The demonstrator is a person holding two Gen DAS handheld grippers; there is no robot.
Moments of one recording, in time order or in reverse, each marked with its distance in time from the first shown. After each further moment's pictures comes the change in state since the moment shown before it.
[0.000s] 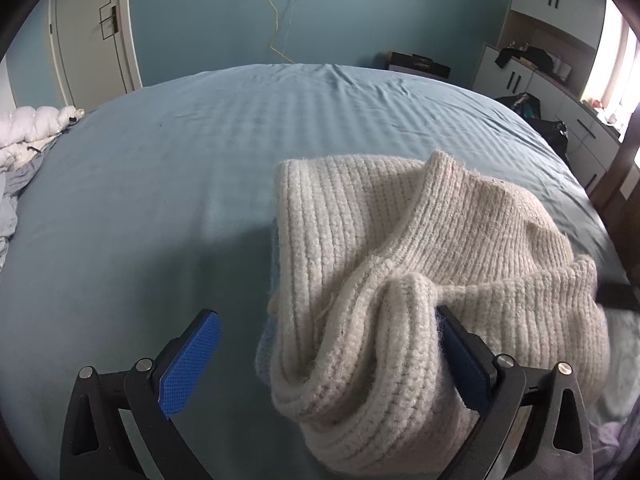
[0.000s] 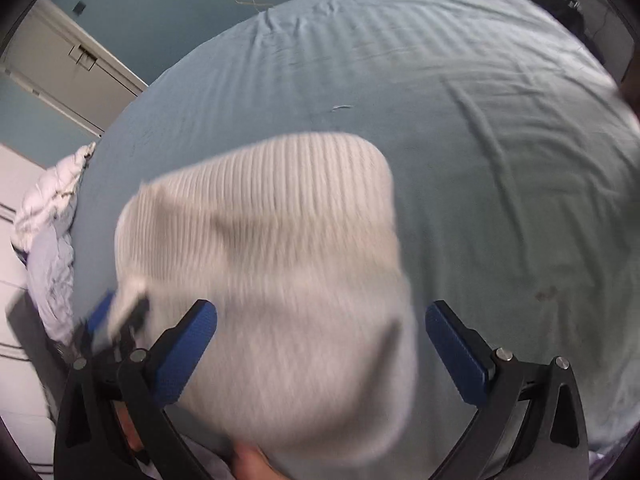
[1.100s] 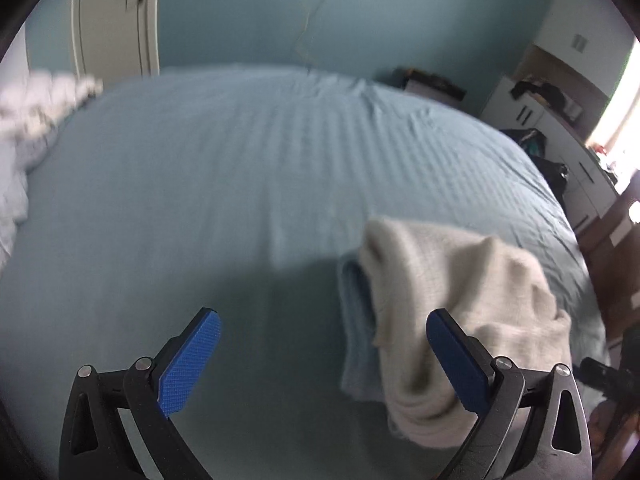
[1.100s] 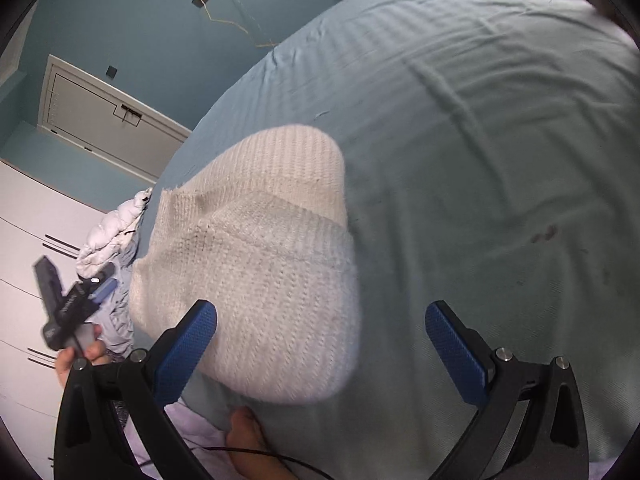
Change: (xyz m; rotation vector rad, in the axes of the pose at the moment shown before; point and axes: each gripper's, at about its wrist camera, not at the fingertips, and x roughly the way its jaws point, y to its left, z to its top) left arm -0.024 0.095 0.040 -0.146 0.065 -0.091; right arm -0.017 -0.087 -0.012 0.151 -0.065 0.342
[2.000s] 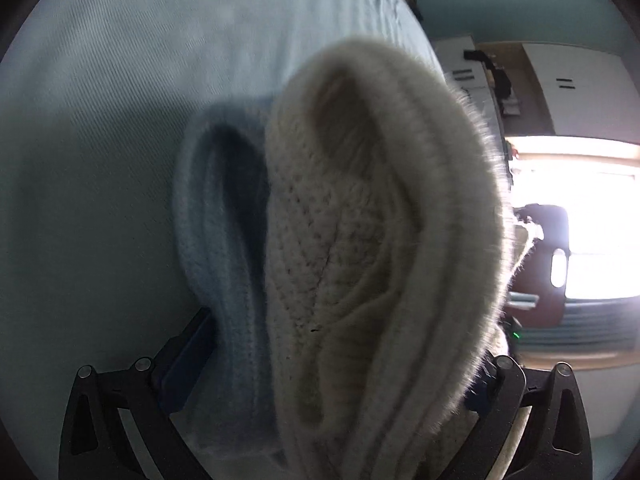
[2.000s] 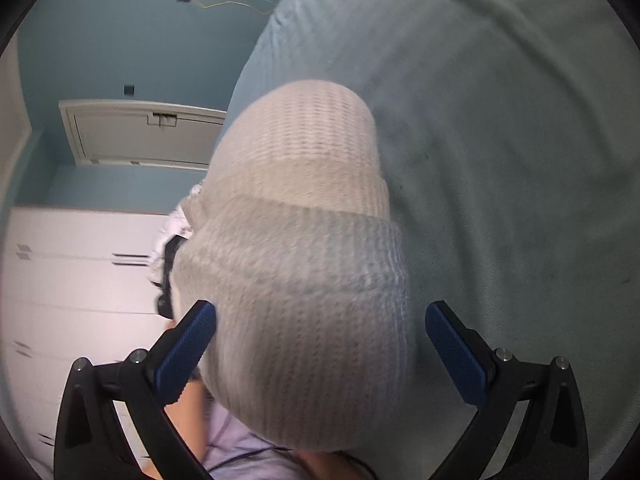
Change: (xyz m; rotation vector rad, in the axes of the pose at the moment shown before) left arm 0.182 -0.016 -0.006 -0.274 0.520 -0.630; right arm 0.051 -0.042 0.012 0.237 0.226 0.353
